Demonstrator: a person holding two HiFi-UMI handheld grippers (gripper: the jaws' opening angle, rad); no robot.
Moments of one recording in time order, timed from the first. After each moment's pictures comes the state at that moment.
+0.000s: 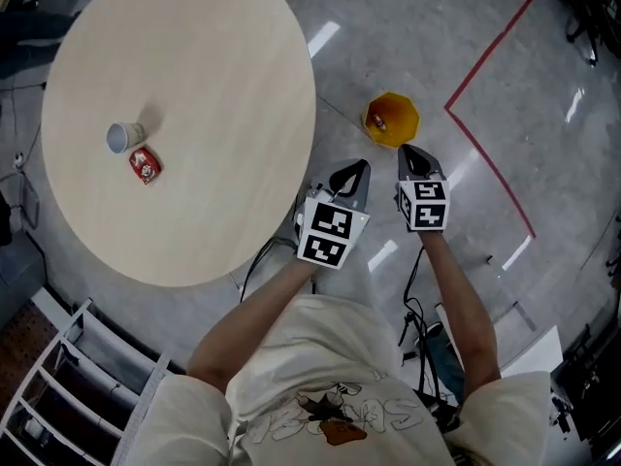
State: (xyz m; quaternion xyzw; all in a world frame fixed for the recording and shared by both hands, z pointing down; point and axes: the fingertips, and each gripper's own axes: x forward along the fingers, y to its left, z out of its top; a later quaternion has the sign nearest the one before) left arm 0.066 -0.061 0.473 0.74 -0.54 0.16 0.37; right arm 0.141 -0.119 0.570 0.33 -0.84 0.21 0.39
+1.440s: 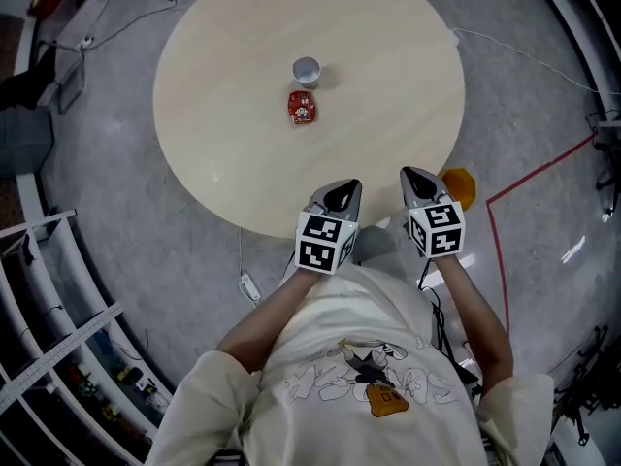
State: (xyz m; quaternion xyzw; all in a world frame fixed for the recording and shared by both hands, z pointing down) left arm -0.177 0.182 0.373 0.58 -0.72 0.05 0.37; right arm -0.137 0.092 0.392 0.06 -0.93 0.10 0.35
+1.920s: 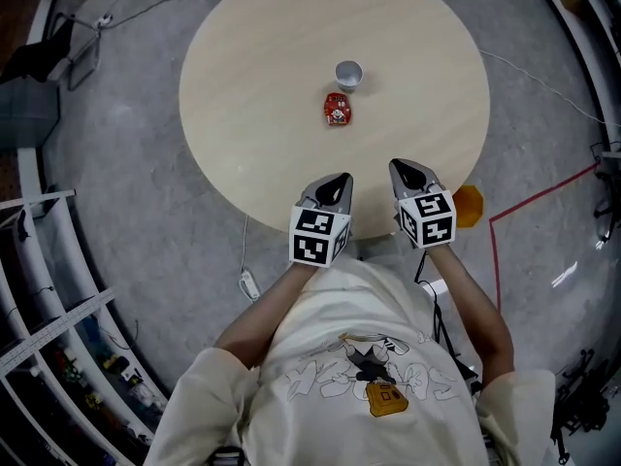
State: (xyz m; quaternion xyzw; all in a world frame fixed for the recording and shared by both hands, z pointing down) left arm -0.254 0.249 0.369 0.53 -0.77 0.03 0.36; right arm -0.229 0.158 0.387 0.00 -0.94 0.08 0.34
